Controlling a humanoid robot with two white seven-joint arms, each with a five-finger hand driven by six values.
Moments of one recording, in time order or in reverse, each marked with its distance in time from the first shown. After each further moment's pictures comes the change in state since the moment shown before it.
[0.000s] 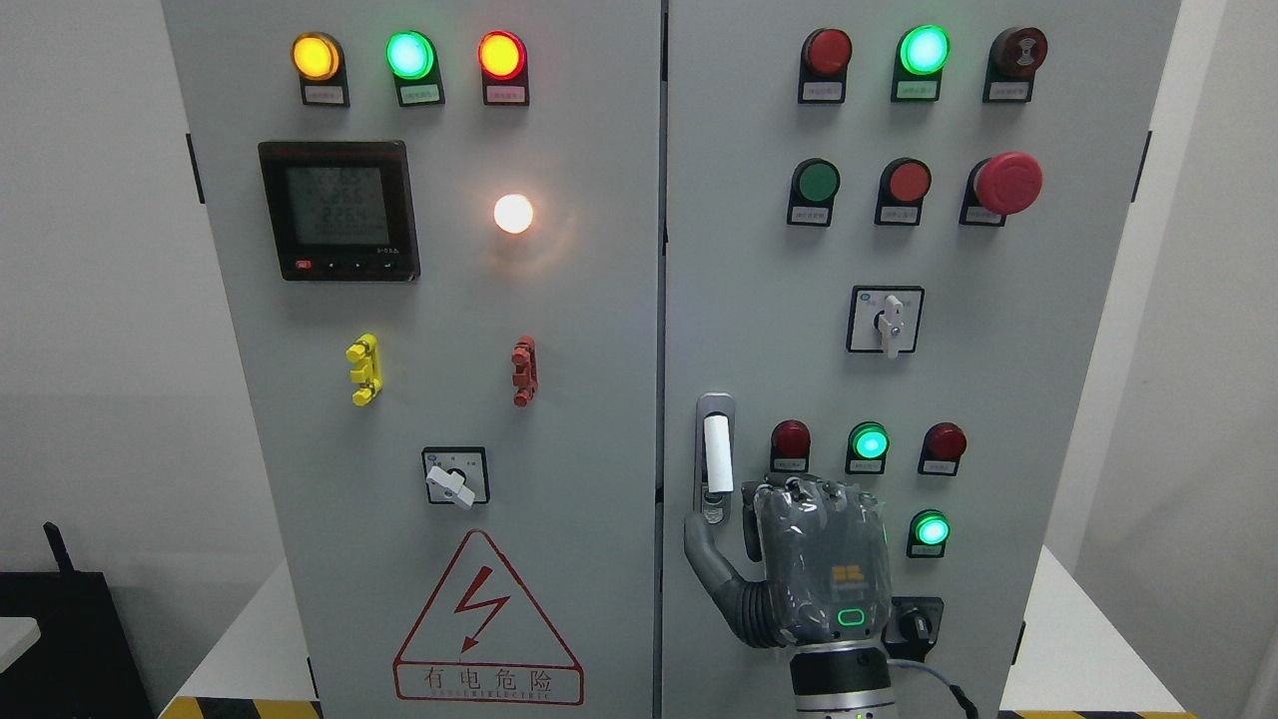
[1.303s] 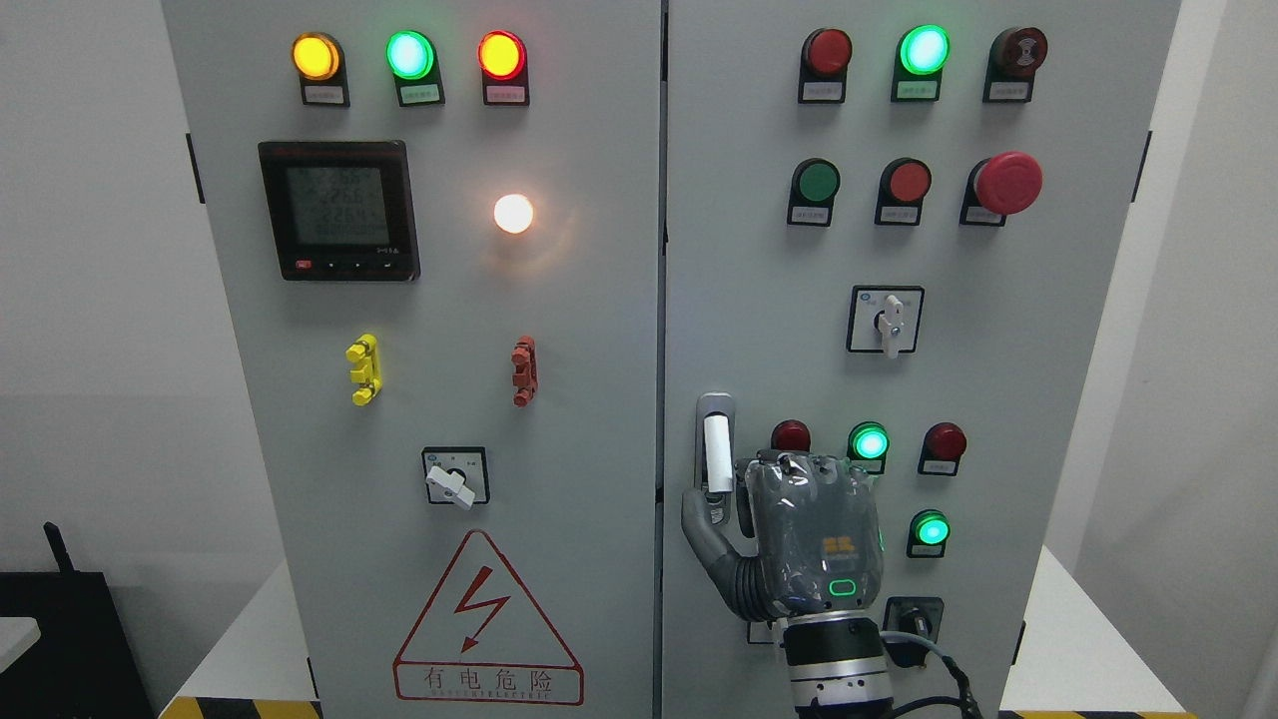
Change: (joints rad) left arm 0.000 0.000 0.000 0.000 0.000 0.000 0.000; right arm -0.043 0.001 -0.004 0.030 0.004 0.006 0.030
